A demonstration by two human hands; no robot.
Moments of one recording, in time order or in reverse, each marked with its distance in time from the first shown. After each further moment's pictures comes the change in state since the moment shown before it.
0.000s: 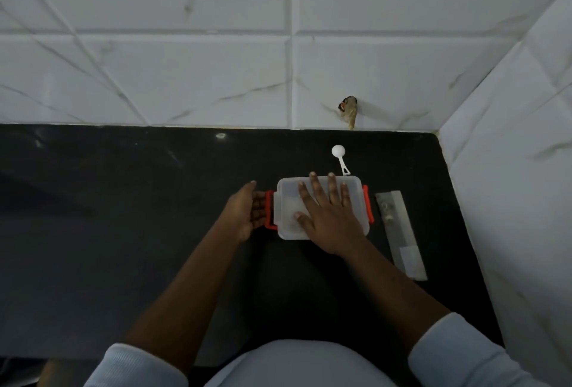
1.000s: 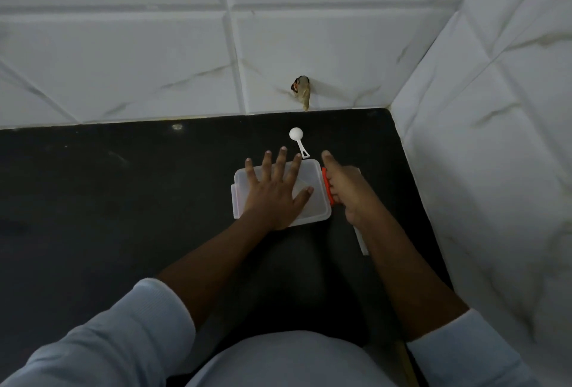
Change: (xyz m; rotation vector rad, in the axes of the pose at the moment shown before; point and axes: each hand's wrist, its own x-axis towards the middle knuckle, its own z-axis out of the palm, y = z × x) left_hand 0.038 -0.044 0.107 1.646 0.094 1.065; right_hand -0.024 0.053 -0.086 1.270 -0.009 0.928
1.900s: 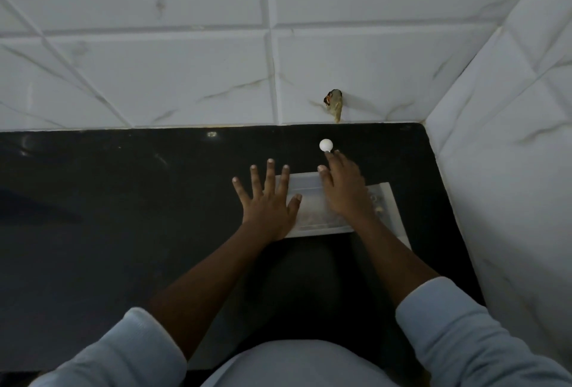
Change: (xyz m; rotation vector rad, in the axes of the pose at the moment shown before) left_hand -0.035 -0.040 -0.017 0.005 -0.108 -0.281; right_hand 0.051 0.015 0.048 -0.670 0.215 -0.759
